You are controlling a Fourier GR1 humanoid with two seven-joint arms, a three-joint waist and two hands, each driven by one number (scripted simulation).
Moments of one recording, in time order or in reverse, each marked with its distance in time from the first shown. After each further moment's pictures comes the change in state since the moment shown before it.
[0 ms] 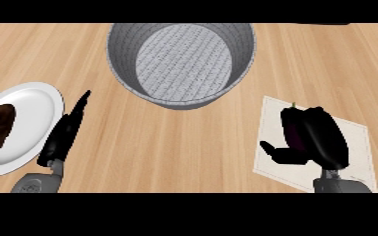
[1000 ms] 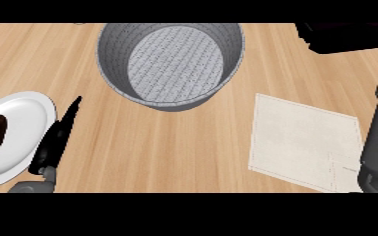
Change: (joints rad) left arm 0.048 -0.004 0.049 -0.012 -0.006 -0.004 -0.002; right arm -0.826 -0.134 -0.258 -0.055 -0.479 0.748 0.326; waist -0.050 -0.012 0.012
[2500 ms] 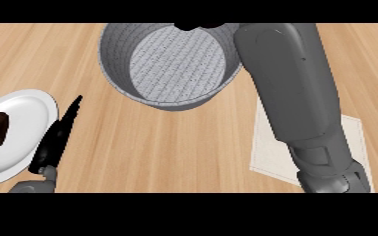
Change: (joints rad) left arm -0.003 -0.032 0.038 -0.008 -0.036 -0.036 -0.010; right arm -0.343 0.212 0.249 0.442 -0.014 -0.168 0.321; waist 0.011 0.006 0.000
